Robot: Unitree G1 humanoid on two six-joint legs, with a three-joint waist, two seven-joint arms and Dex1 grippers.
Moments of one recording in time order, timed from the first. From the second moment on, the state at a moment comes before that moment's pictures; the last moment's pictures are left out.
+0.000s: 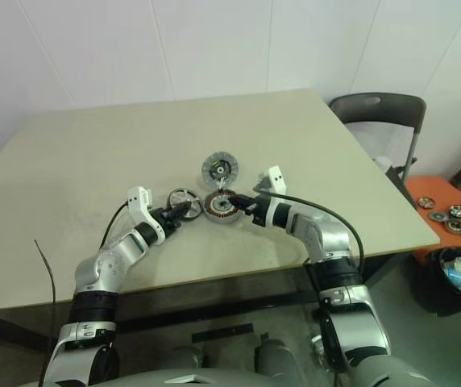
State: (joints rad) left arm -0.32 0.11 0.23 0.19 -0.53 0.62 -0.38; right arm -0.55 -0.24 0.02 0.34 0.41 0.62 0.82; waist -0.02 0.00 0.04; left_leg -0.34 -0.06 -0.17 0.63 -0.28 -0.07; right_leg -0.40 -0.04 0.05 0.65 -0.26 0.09
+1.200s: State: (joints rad) left arm -0.35 0.14 0.23 0.10 -0.83 0.80 -0.52; right arm -0.60 -0.24 -0.04 0.42 0.41 0.52 0.75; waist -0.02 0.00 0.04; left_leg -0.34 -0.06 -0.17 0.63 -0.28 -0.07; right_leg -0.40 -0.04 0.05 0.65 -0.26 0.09
